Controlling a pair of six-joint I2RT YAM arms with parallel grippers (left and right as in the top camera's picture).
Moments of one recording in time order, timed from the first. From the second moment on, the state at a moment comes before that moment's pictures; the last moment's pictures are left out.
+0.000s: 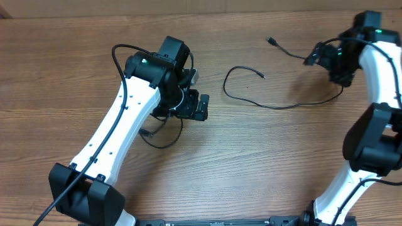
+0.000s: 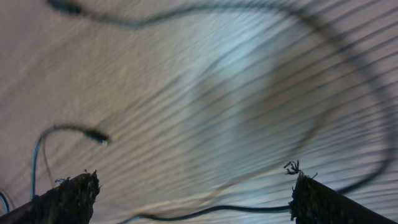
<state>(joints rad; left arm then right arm) -0.41 1.73 1.64 -1.35 0.28 -0.24 -0.22 2.09 1.82 -1.08 -0.24 0.28</state>
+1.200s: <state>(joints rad) -0.41 1.73 1.64 -1.35 0.28 -0.24 -0.10 2.09 1.61 -1.14 -0.09 0.73</state>
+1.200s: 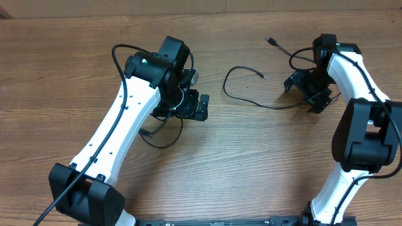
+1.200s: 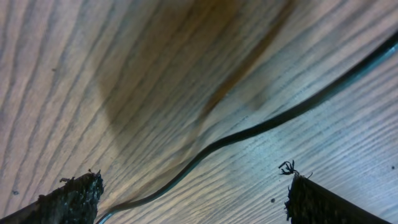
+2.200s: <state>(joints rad) -0.41 1.73 1.64 -1.35 0.28 -0.24 -0.10 2.09 1.51 -1.04 -0.01 0.80</state>
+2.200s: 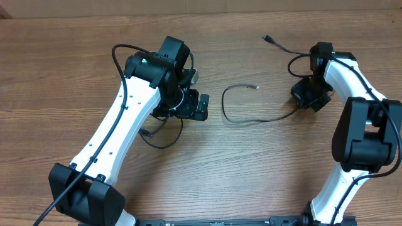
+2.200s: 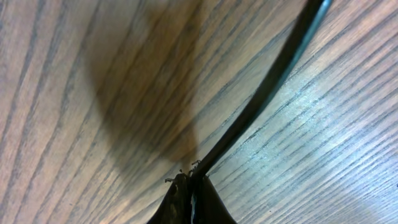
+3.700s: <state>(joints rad) -0.41 1.73 1.64 -1.35 0.28 -0.24 -0.34 1.79 1.59 -1.18 -0.06 0.75</state>
